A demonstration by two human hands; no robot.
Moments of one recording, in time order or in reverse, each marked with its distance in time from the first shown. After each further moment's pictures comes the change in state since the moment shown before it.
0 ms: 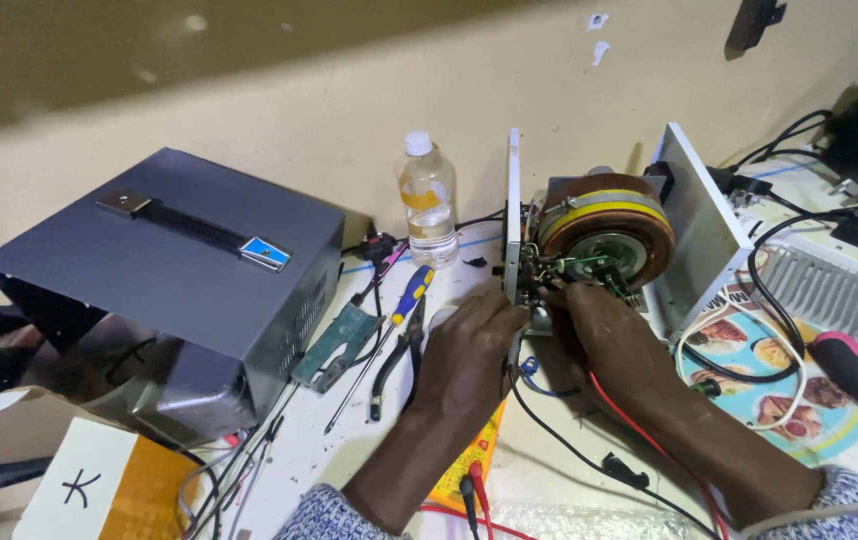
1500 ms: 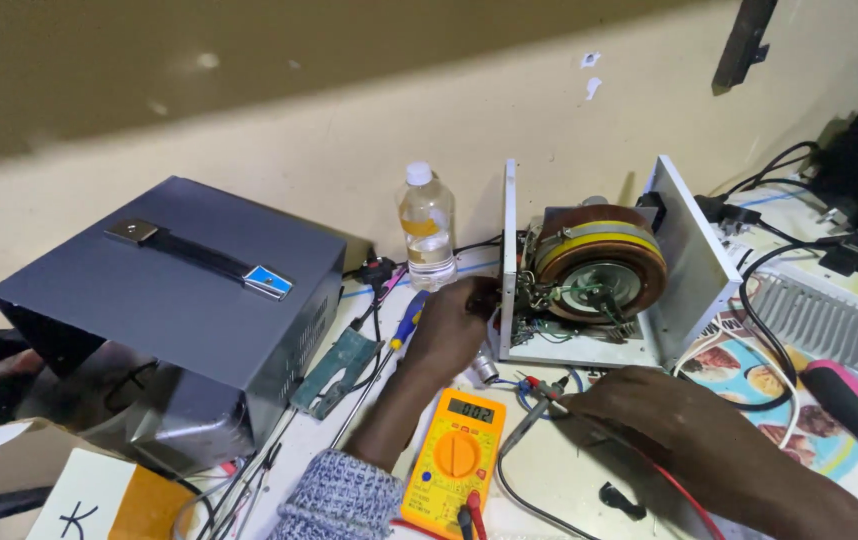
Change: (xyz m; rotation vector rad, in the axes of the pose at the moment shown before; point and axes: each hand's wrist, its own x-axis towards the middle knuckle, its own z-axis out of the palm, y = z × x) left_hand 0.049 -0.034 -0.006 -0.405 -0.292 -0.795; right_hand -0.035 -0.053 -0.095 0.167 -0.309 -0.129
